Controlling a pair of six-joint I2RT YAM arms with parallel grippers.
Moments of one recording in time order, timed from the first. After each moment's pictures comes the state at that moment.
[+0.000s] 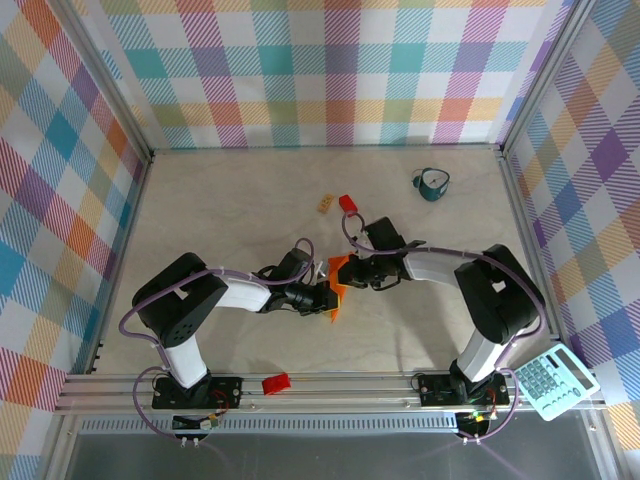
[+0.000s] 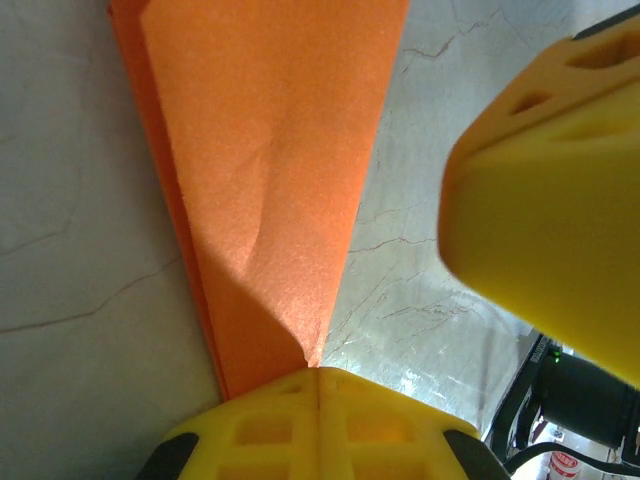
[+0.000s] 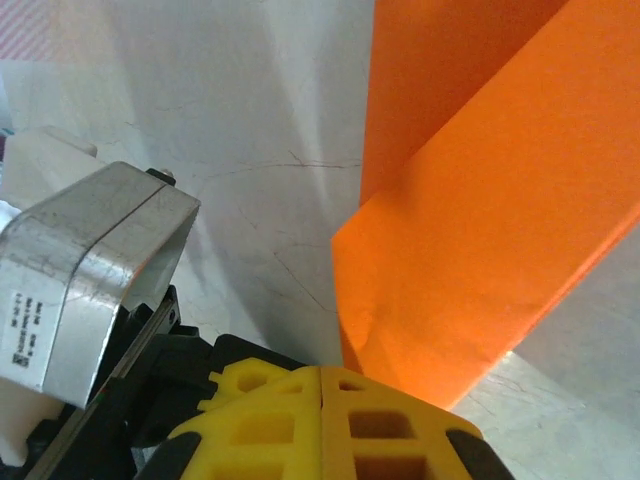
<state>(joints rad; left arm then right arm) -0.76 1.76 0.67 0.24 0.54 -0.89 0.57 1.70 0.85 -0.16 -0.62 0.61</state>
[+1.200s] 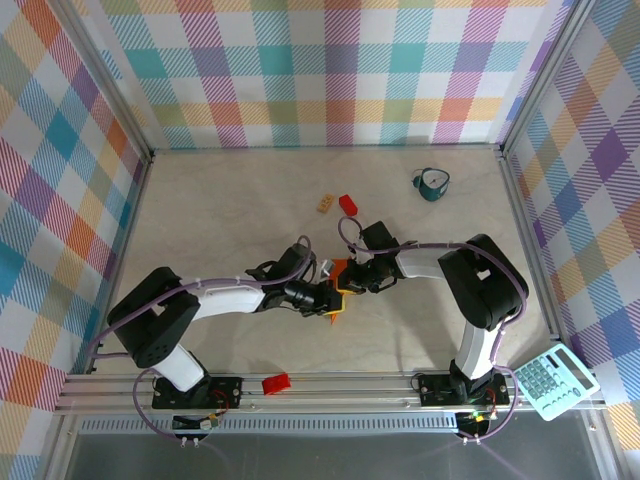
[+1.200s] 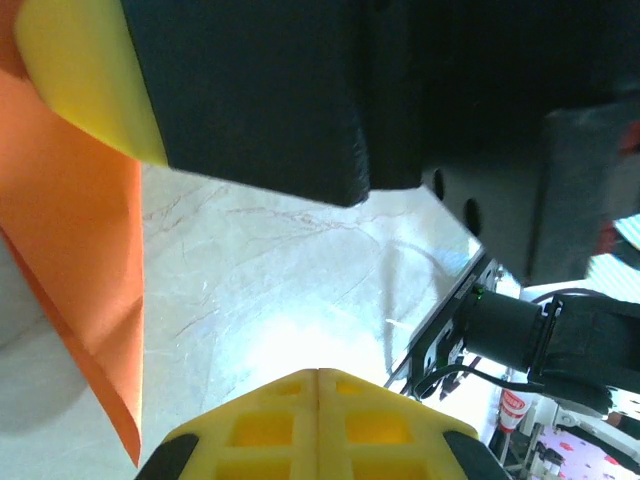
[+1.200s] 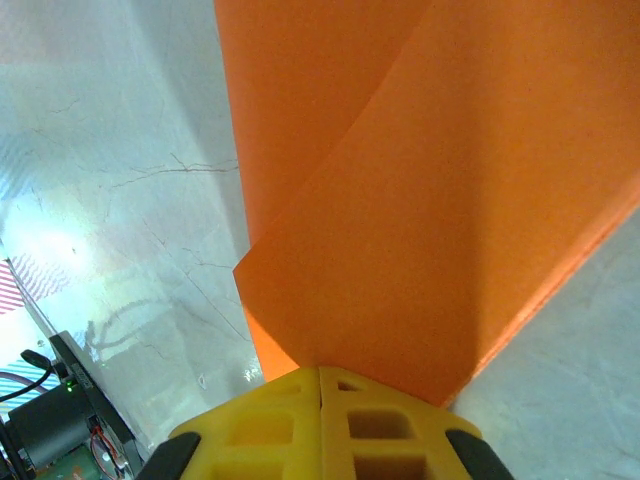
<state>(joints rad) -0.81 1.60 0.72 0.05 0.60 -0.94 0.58 1.81 0.87 -0.18 -0.62 0.65</state>
